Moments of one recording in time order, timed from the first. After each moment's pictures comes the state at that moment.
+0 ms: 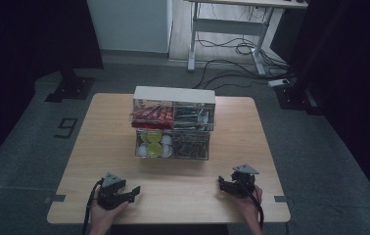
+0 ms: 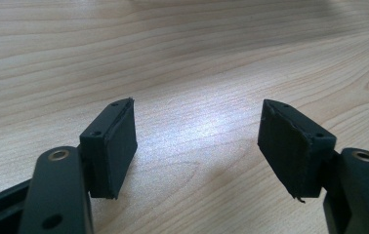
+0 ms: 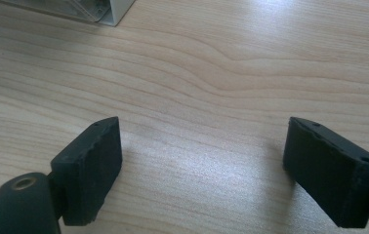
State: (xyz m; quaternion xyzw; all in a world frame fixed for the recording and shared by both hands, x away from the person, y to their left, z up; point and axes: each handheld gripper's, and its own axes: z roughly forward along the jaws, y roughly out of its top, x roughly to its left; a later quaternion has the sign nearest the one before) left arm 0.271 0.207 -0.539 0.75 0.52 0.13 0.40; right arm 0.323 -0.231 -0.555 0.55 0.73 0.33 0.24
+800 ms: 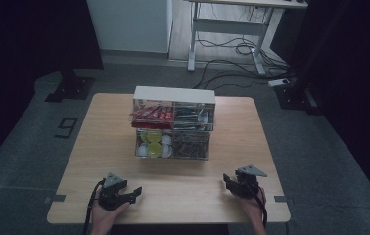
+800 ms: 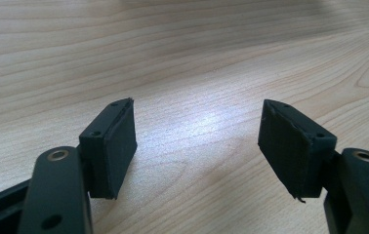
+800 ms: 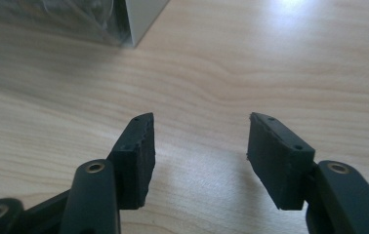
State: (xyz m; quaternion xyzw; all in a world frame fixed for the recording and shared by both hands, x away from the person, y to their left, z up) left arm 0.270 0.204 -0.538 0.75 0.51 0.12 0.40; right arm 0.312 -0.243 -0.541 0.54 0.72 0.38 0.23
